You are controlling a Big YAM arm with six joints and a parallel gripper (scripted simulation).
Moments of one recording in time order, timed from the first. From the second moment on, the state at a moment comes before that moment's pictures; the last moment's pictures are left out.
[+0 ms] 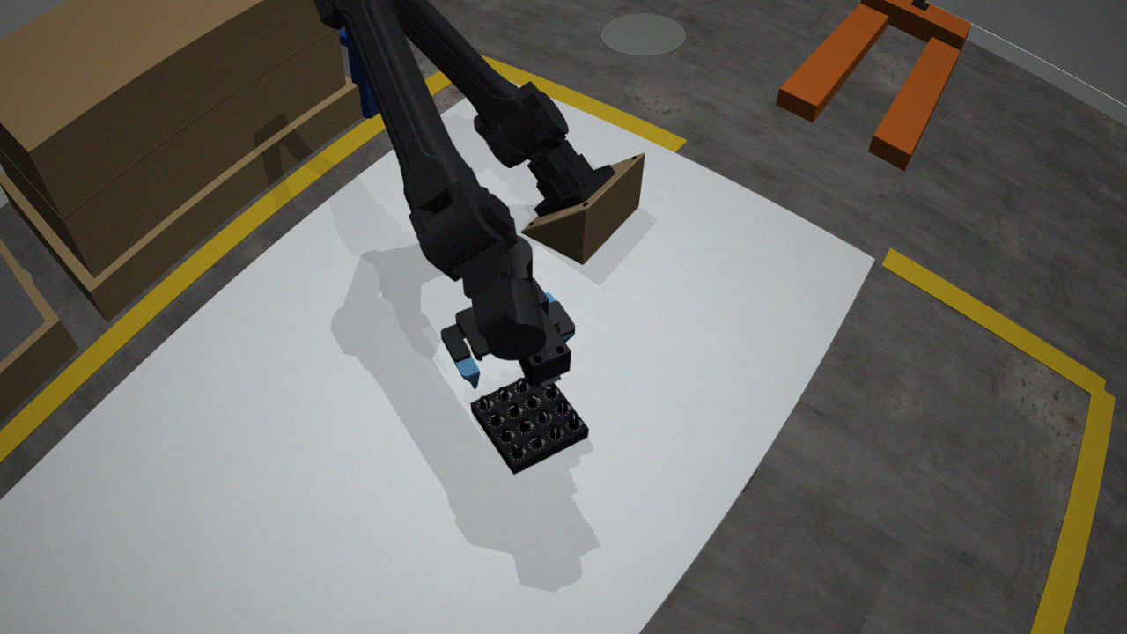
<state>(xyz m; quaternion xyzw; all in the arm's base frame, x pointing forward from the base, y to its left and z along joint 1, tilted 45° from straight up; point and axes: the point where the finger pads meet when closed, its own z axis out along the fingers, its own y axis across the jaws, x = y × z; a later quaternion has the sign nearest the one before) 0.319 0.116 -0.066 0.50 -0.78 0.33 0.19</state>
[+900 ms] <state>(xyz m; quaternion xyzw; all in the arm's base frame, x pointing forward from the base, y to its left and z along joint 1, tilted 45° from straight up) 0.342 0.147 -0.082 0.22 -0.90 0.37 0.07</state>
